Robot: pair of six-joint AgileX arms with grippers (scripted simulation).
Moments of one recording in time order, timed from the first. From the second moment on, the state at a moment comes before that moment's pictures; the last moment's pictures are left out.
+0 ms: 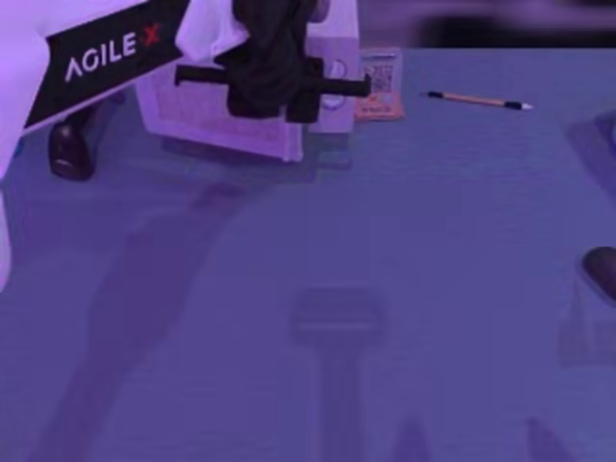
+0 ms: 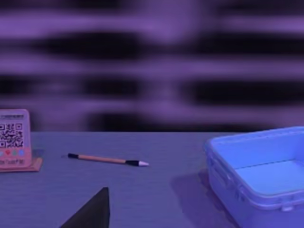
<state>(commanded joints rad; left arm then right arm) -0.55 2.14 1.84 -0.77 -0.19 -0.33 0.00 0.00 0.00 0.00 0.00 0.00</state>
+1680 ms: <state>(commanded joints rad) -0.53 2.06 1.72 -0.72 -0.14 -0.24 0.00 0.00 0.00 0.00 0.00 0.00</state>
